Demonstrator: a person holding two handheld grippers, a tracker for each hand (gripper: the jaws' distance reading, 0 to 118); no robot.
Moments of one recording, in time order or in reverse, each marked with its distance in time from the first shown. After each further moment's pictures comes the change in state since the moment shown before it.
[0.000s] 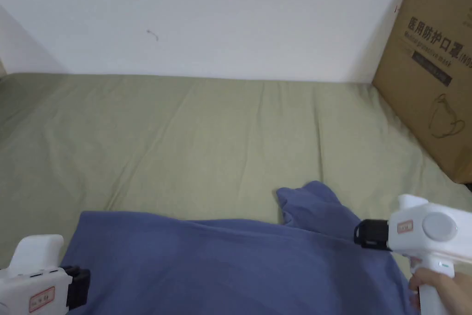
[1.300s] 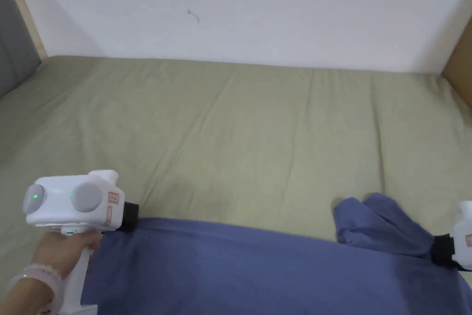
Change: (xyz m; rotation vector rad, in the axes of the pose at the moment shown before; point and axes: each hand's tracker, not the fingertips) left arm -0.043 0.117 -0.163 -0.164 0.146 0.059; right arm -0.021 0.030 -0.038 -0.090 0.013 0.137
